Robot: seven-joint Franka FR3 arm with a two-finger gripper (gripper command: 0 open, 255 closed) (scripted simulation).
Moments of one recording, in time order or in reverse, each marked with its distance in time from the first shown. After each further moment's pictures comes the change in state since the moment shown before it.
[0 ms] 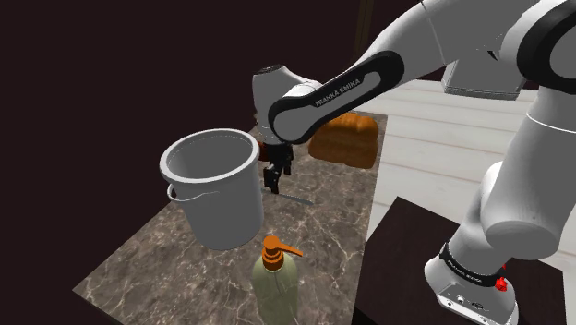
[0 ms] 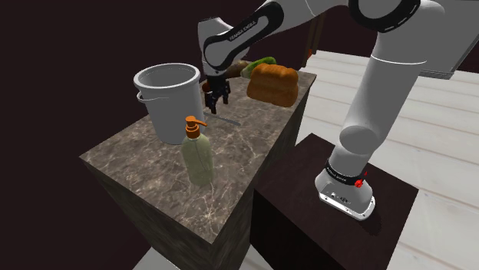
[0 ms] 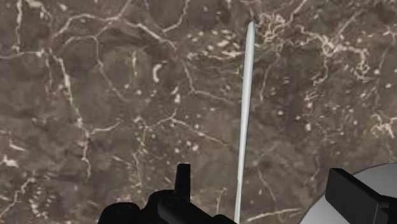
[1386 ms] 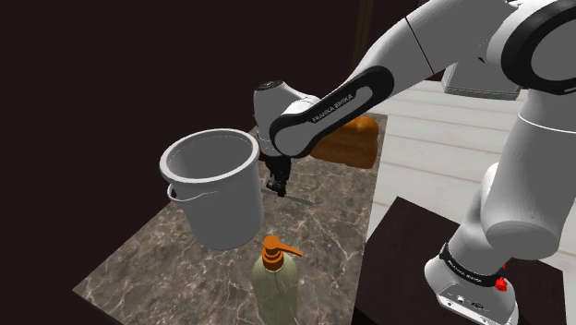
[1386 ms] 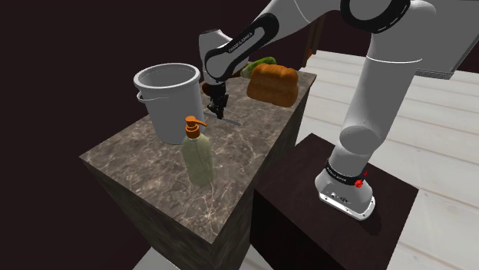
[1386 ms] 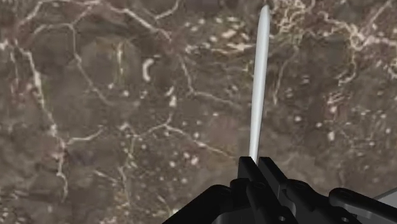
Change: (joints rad) arm 0.004 0.049 0.000 -0.037 -0.015 0.086 0.011
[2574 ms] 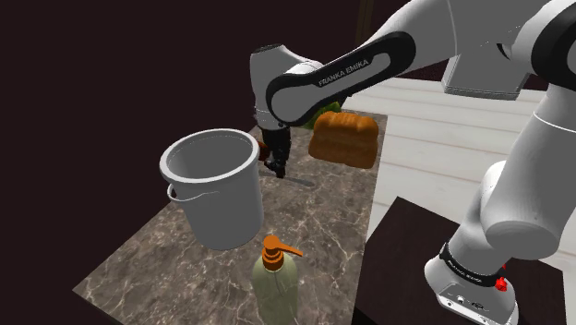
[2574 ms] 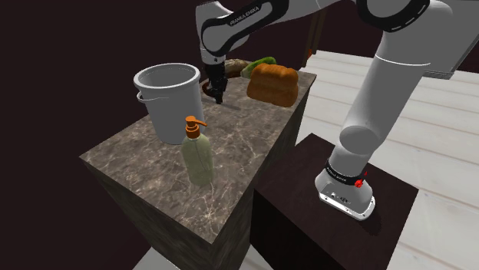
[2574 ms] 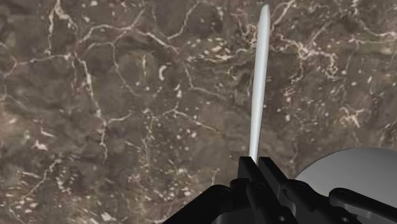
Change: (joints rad) arm -0.005 -0.093 0.000 0.100 0.026 -0.190 -0.020
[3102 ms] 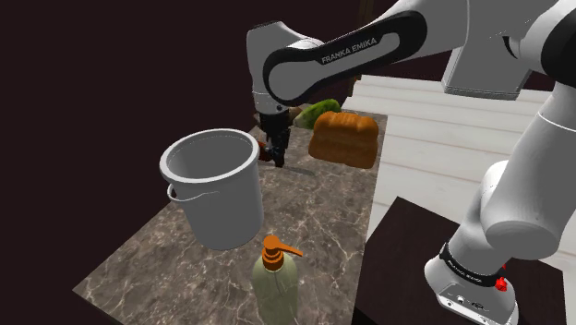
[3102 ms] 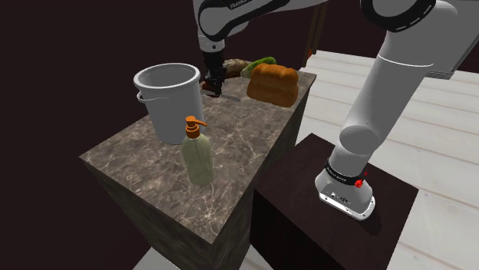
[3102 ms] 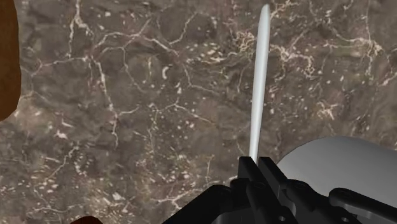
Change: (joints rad) arm 0.000 -0.027 0.001 0.079 0.007 -0.106 -0.002
